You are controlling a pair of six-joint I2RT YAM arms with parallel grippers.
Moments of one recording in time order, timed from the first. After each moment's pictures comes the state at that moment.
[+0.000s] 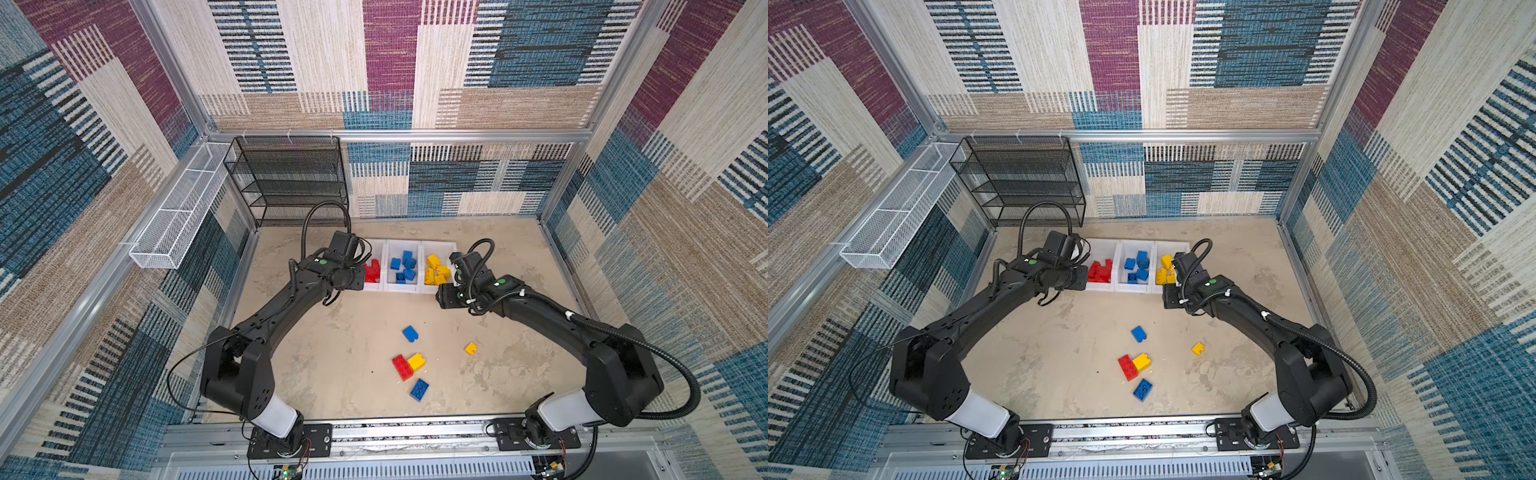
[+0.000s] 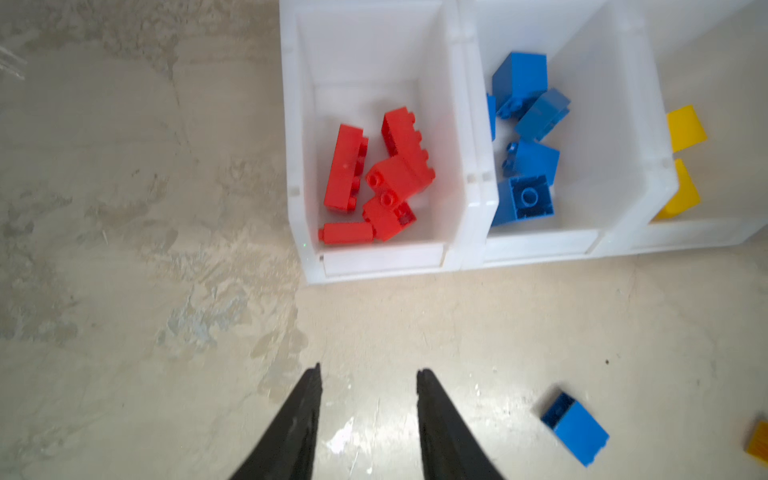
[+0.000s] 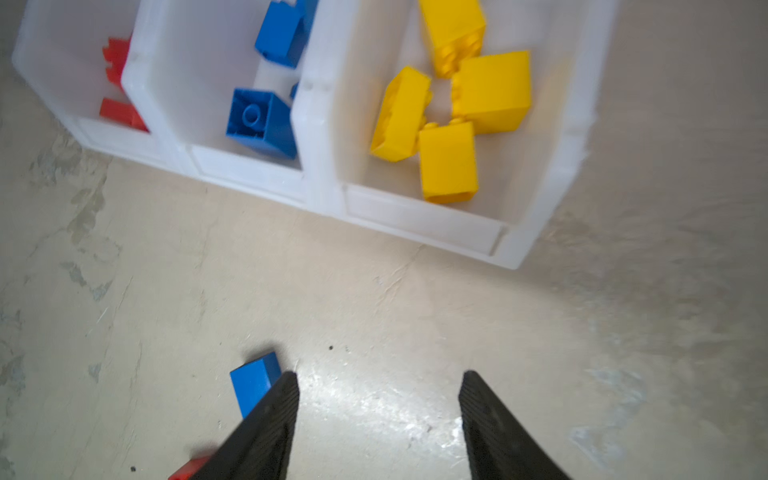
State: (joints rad) left arm -0.42 1.53 1.24 -0.68 -0.10 -0.26; right arm 0.57 1.51 1.04 -0.52 -0.02 0.39
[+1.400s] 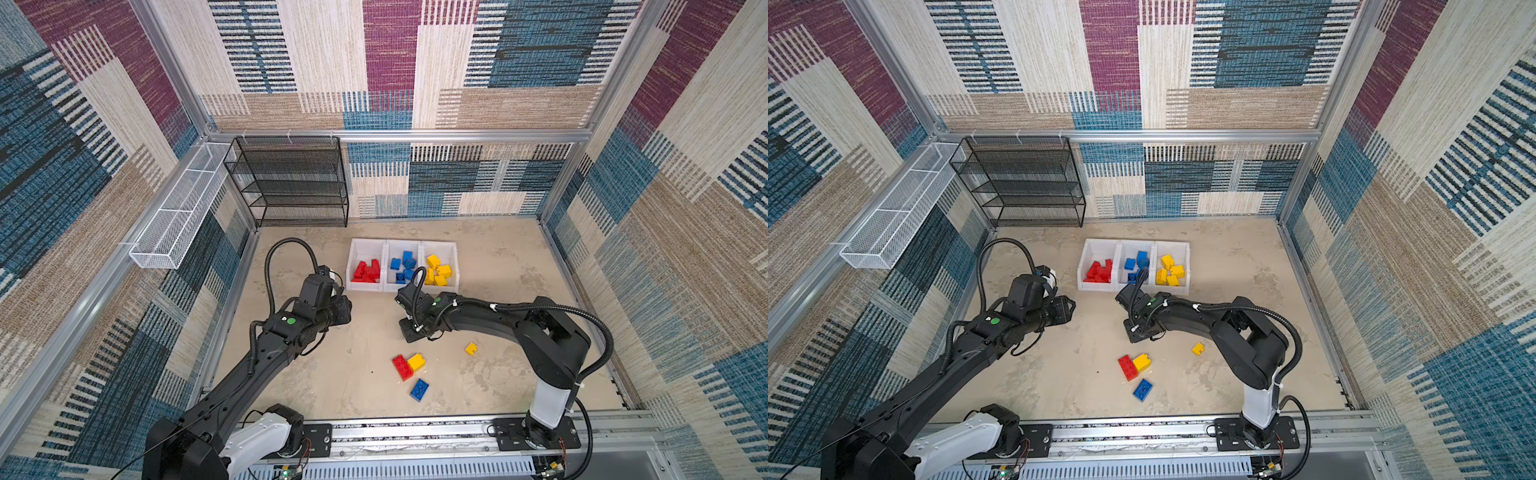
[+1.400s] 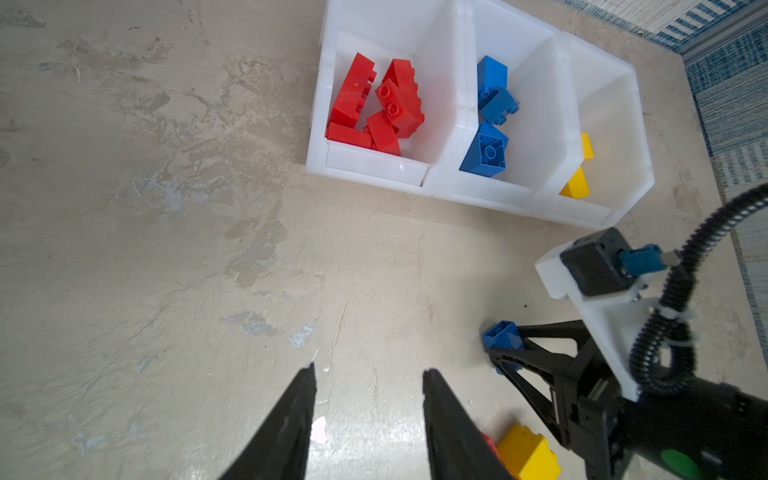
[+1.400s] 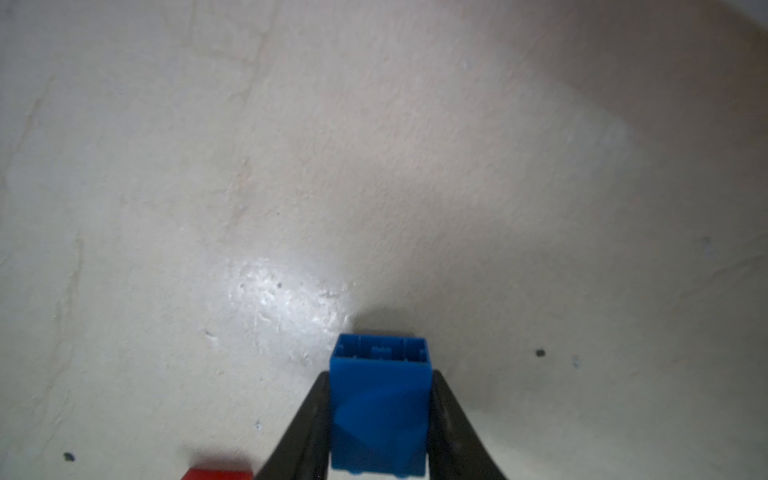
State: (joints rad) left arm -0.42 1.07 0.81 -0.53 -0.02 -0.51; right arm 0.84 1.82 1.18 -0.55 0.05 0.41
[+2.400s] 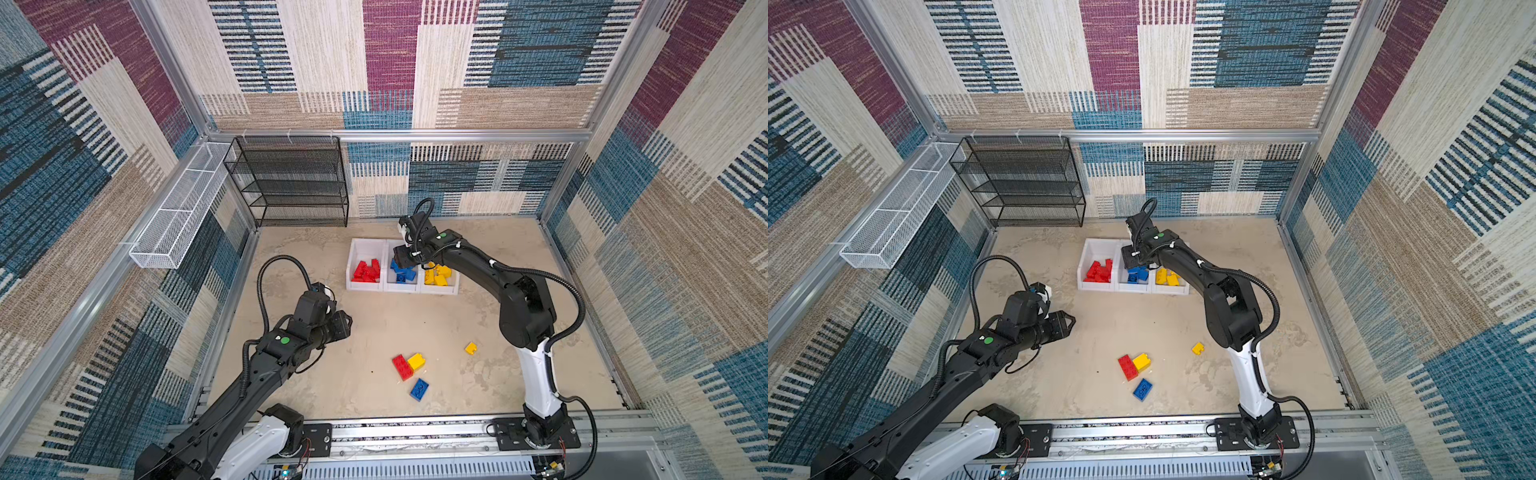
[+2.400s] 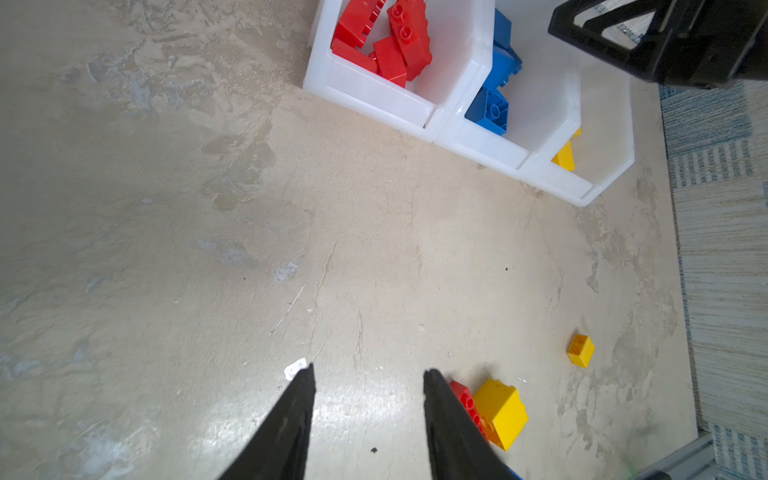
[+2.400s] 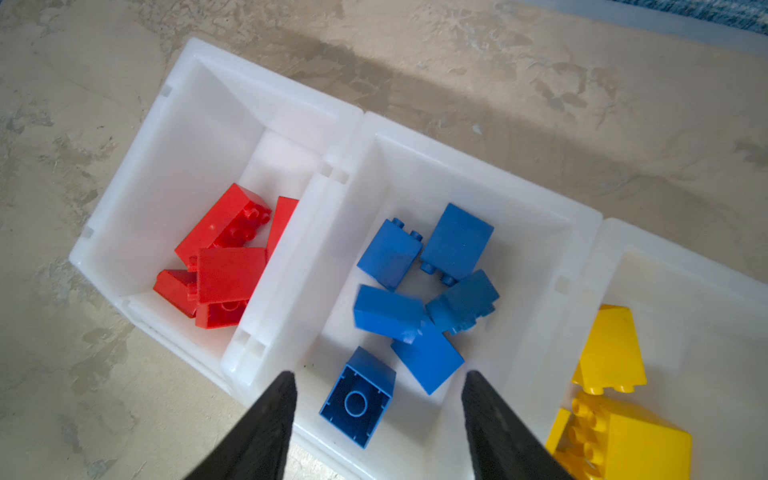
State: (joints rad) left arm -0.43 0.94 0.67 -0.54 0.06 -0.65; right arm 0.57 2.14 1.88 -0.65 0.01 0.22
